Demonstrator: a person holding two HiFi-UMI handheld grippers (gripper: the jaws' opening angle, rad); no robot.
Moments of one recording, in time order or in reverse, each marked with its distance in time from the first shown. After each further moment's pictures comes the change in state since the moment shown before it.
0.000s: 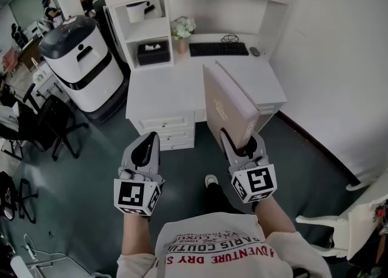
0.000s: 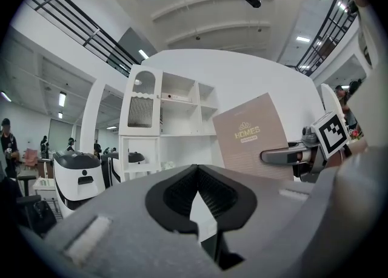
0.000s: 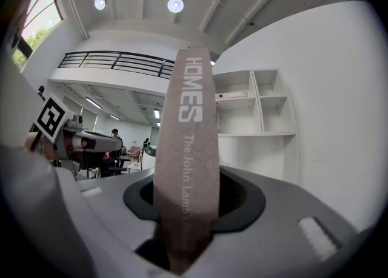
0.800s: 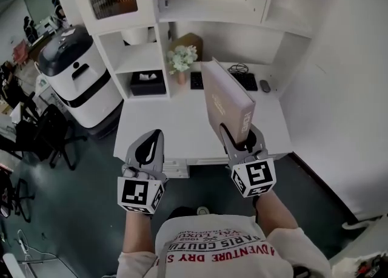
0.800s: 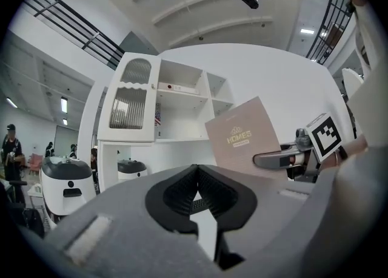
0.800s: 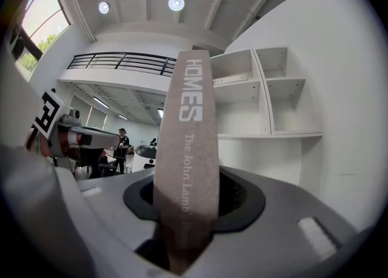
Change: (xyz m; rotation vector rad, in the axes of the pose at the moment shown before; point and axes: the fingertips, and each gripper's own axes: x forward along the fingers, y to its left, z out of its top) left arm 0.255 0.039 0.024 0.023 -0.053 0.085; right arm 0.222 -0.177 0.006 -0.045 -0.021 0.106
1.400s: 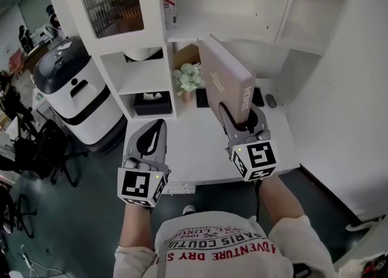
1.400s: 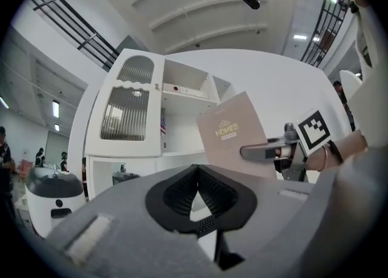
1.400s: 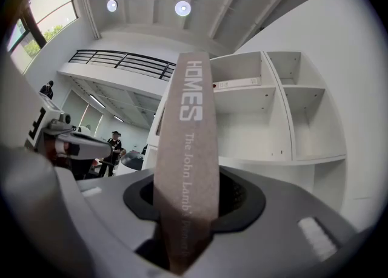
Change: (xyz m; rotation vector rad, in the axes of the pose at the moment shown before) left arm 0.090 0.090 0.034 0.034 -0.078 -0.051; right arm 0.140 -0.020 0.069 -0.067 -0.097 -0.046
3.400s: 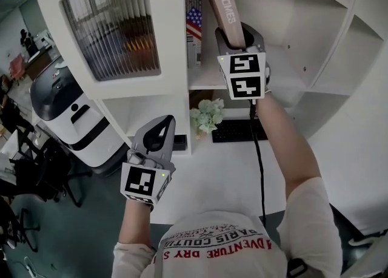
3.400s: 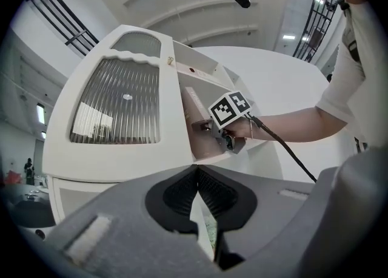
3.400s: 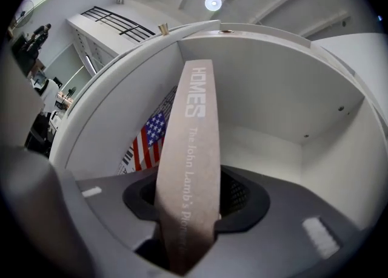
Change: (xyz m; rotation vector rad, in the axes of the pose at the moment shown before) left arm 0.166 0.136 -0.002 0.060 -0.046 -0.083; right arm 0.353 -0.107 0.101 -0.280 -0.021 -0.168
